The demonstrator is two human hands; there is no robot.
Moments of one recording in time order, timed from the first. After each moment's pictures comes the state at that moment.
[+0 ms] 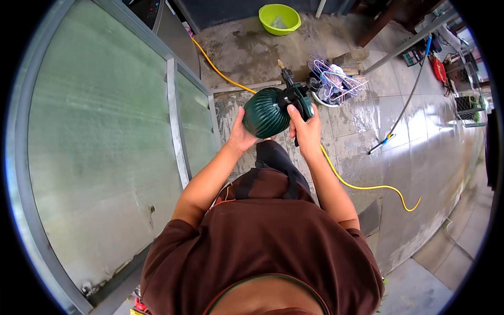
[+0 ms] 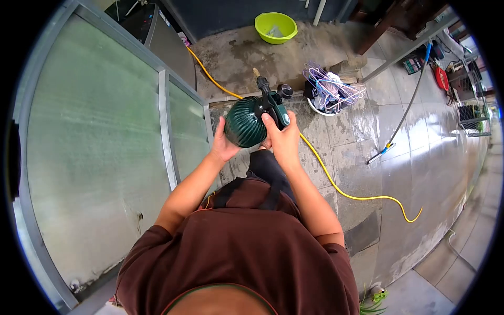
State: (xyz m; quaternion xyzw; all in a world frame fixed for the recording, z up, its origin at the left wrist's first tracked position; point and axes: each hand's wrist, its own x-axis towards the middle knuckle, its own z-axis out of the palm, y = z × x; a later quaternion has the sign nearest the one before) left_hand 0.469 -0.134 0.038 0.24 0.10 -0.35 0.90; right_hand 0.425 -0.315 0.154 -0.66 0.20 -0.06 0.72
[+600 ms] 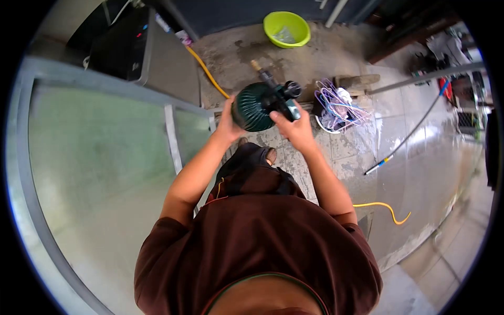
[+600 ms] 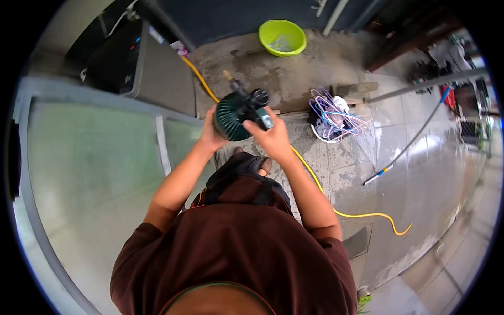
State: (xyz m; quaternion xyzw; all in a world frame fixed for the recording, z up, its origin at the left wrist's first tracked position) left_hand 0.775 -0.124 0.066 0.25 0.16 -0.36 0.89; right_hand 0.718 -0.334 0.172 -0.67 0.11 0.11 0.73
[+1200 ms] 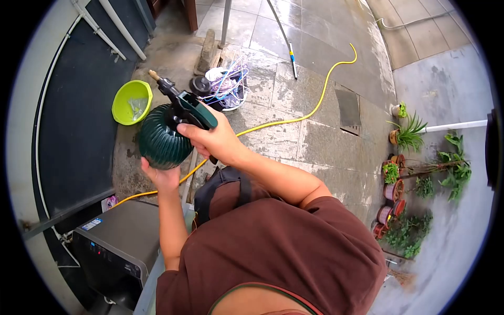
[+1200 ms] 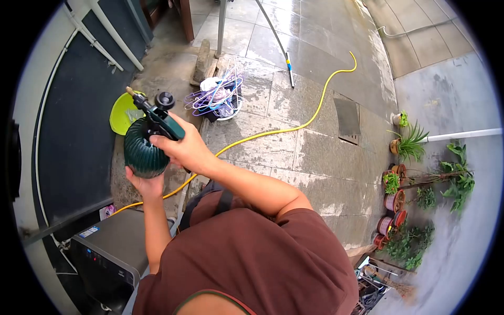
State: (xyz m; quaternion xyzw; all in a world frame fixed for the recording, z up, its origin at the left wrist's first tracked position) left_hand 0.909 -0.263 0.123 0.31 -0.04 -0.48 0.82; right_hand 0.759 -0.385 0.263 -0.46 0.27 -0.28 0.80
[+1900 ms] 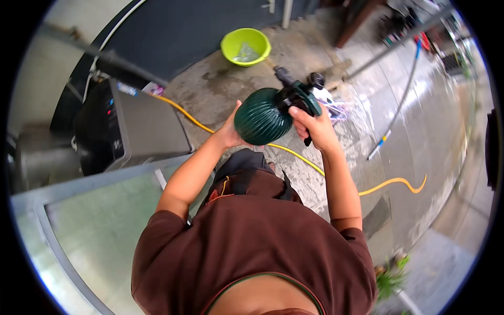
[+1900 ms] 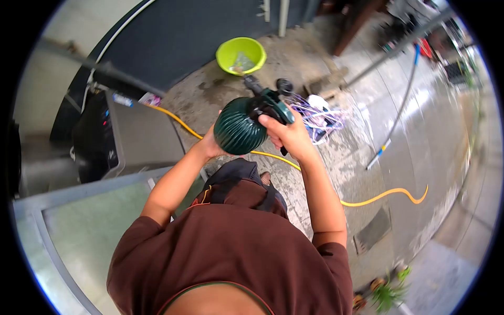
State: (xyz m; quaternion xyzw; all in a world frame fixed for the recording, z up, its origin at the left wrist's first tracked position) left_hand 0.913 -0.269 0.108 0.30 0.02 -0.65 0.70; right_hand 0.785 -0.489 0.235 -0.58 0.16 0.01 0.80
